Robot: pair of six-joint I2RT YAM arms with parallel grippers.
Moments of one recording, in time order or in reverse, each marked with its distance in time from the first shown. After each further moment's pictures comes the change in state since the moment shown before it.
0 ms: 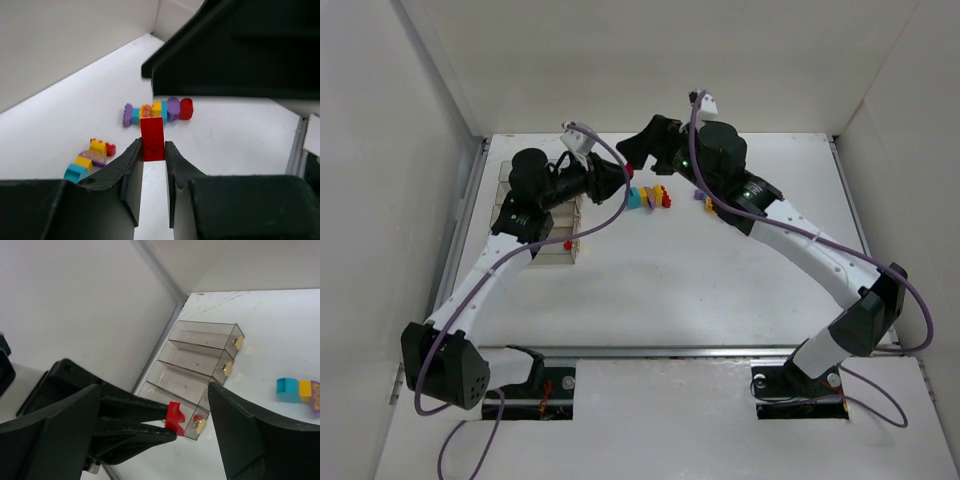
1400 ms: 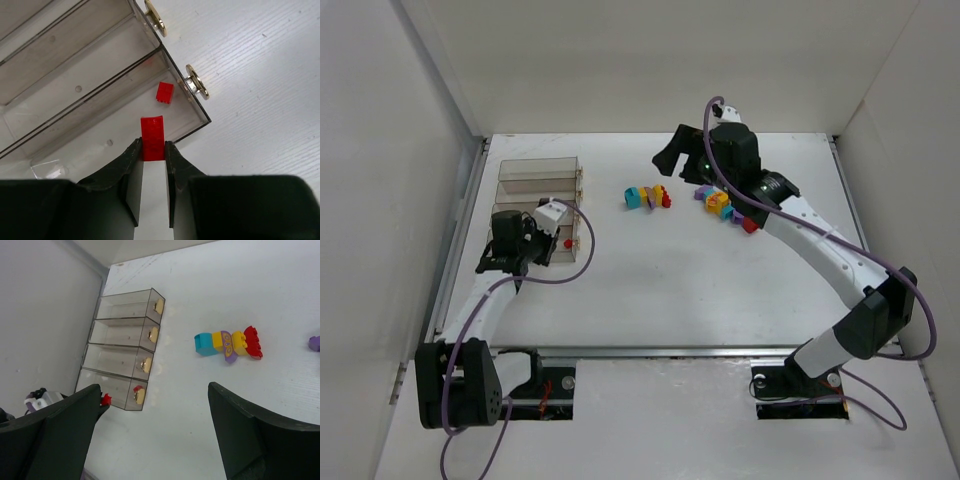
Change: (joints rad) left arm 0.349 -0.129 -0.497 -0.341 -0.336 0.631; right arm -0.137 -0.043 -0.067 -0.256 0.044 -0.001
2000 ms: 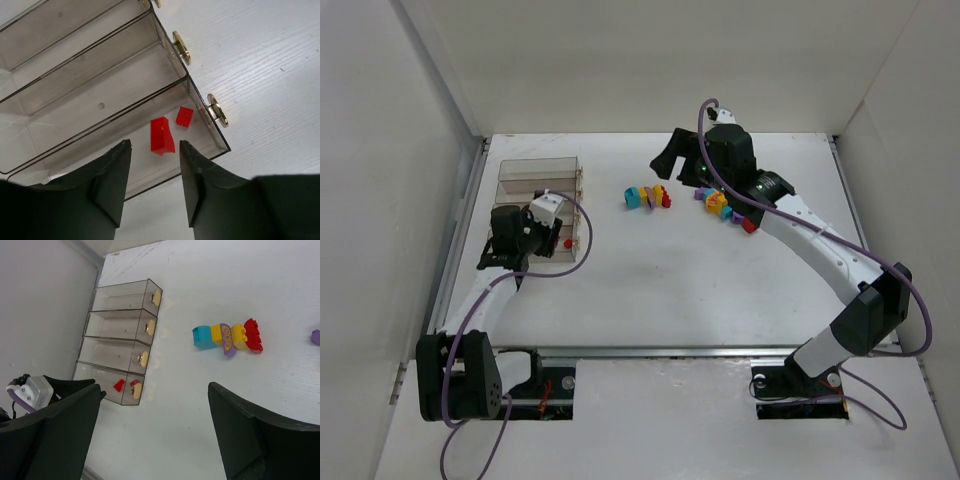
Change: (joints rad) left arm 0.000 0.030 0.007 0.131 -0.036 -0.057; right arm 0.000 0.028 0.000 -0.018 -0.022 0.000
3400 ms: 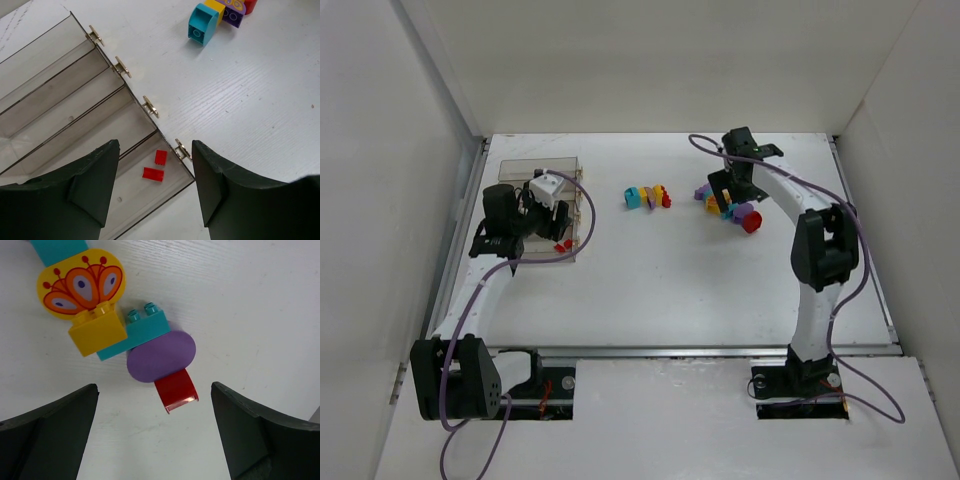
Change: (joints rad) left arm -0.013 0.003 0.186 -0.094 0.207 -0.035; right arm -0.331 0.468 0.223 -0.575 0.162 -0.694
